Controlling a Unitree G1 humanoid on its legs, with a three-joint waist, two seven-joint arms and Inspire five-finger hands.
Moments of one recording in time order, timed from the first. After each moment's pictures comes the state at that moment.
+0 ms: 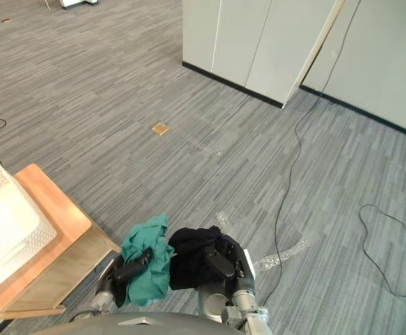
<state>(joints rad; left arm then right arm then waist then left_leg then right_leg) 0.40 0.18 -0.33 0.47 -0.67 -0.17 -0.11 0.49 -0.09 0.15 0.30 0.37 -0.39 0.14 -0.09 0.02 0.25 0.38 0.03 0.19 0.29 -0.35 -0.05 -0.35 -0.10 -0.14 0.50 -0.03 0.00</state>
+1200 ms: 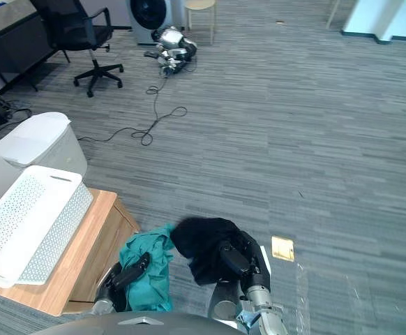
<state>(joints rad) 0.43 0.13 -0.24 0.45 -0.68 -0.15 -0.12 0.45 -0.14 0.11 0.32 0.40 -0.40 0.12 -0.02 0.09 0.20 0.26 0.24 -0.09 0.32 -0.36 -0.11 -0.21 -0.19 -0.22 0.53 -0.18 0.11</state>
